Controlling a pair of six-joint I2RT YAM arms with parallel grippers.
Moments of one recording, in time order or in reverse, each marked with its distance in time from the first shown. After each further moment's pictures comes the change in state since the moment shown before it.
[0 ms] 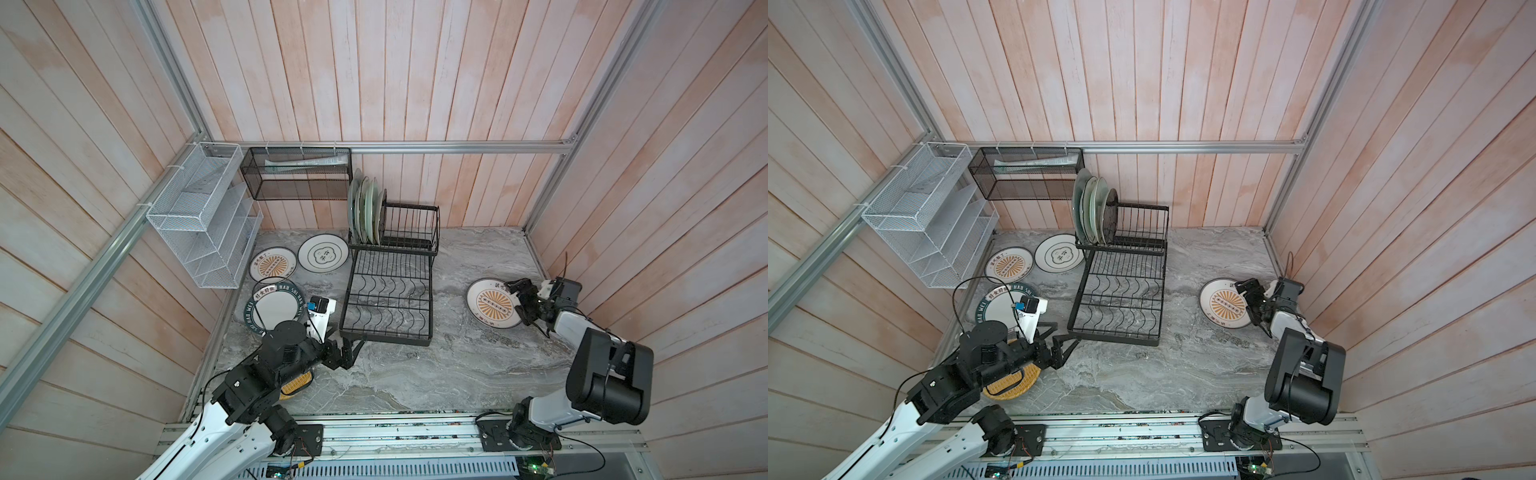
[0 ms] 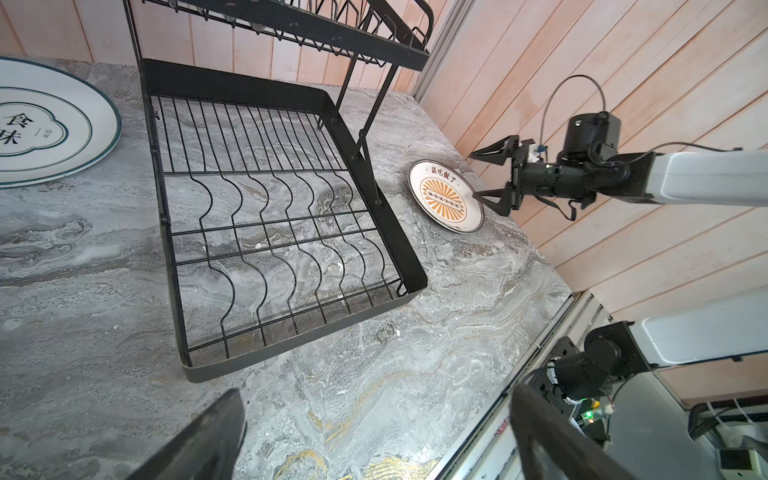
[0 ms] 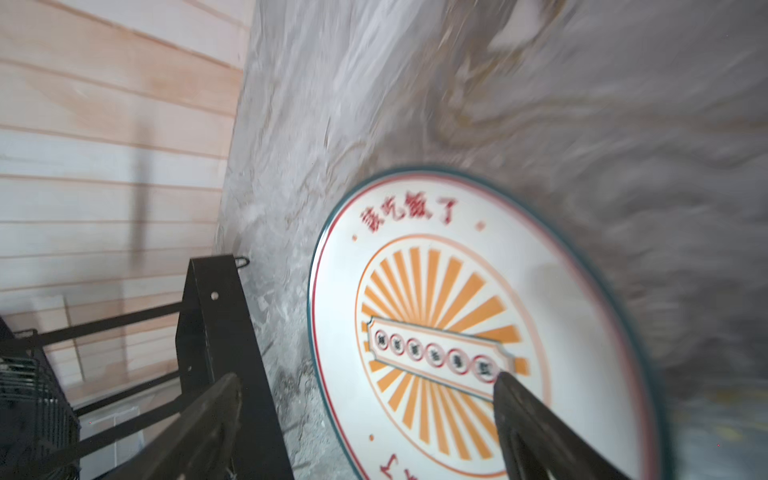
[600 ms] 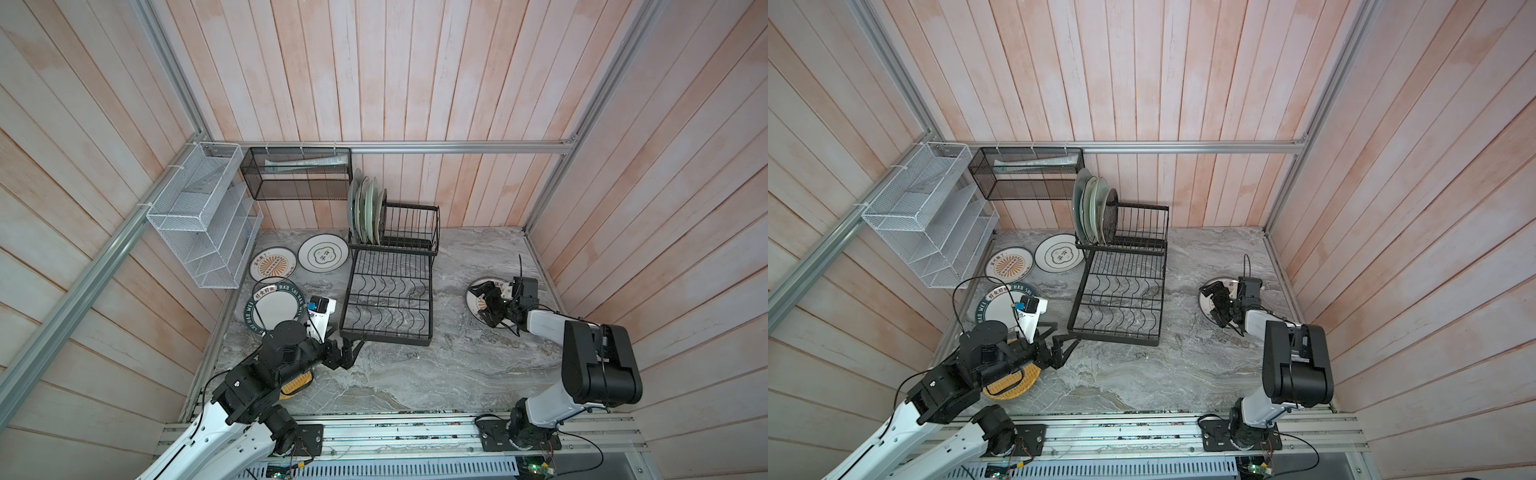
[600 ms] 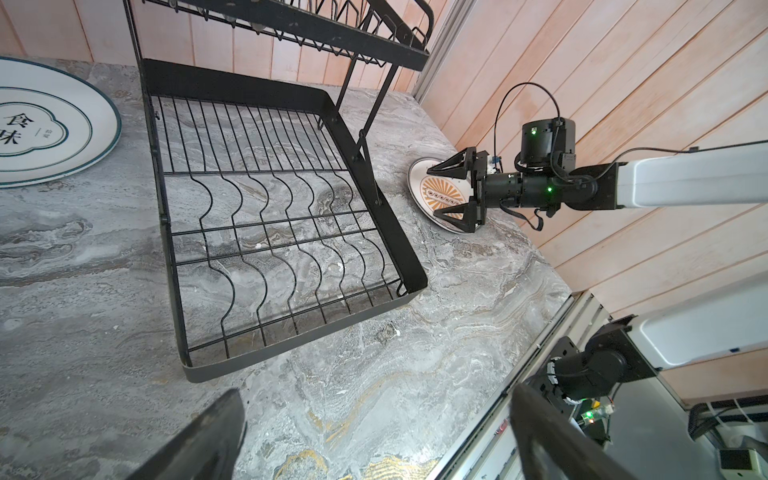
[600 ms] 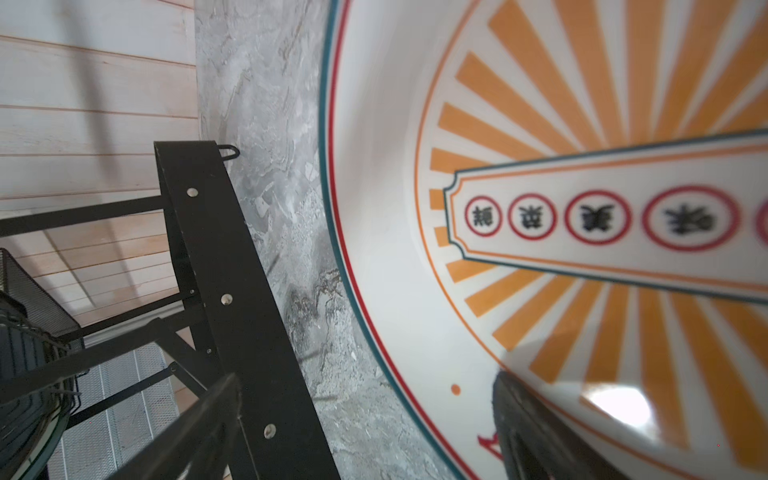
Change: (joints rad) left arm -0.001 0.000 0.000 0.000 0.000 0.000; right arm 0.327 0.103 -0.026 0.083 -0.005 0.220
